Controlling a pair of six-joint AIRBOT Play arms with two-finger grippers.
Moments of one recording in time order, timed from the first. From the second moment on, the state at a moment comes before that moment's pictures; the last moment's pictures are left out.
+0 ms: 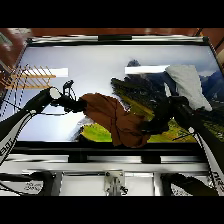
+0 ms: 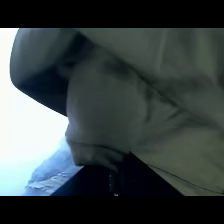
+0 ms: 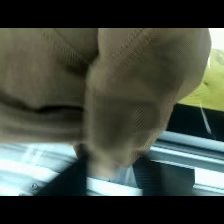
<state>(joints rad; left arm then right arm) -0.22 -1.55 1.13 1.10 -0.87 -1.55 0.26 -1.27 0.91 1.81 -1.36 -1.46</state>
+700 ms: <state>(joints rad) -0.22 -1.04 1.60 1.44 -0.93 -1.48 0.26 -0.82 1.43 1.61 -1.18 -1.44</state>
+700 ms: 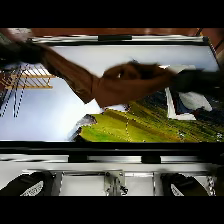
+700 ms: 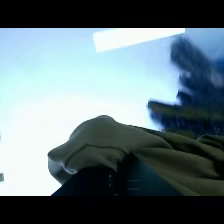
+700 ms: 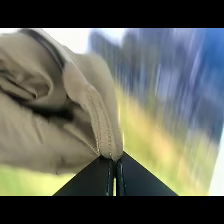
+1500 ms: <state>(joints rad) -0.22 -0.78 1.84 1.43 -1.10 -1.53 0.26 -0.65 1.64 1.61 -1.15 -1.33</state>
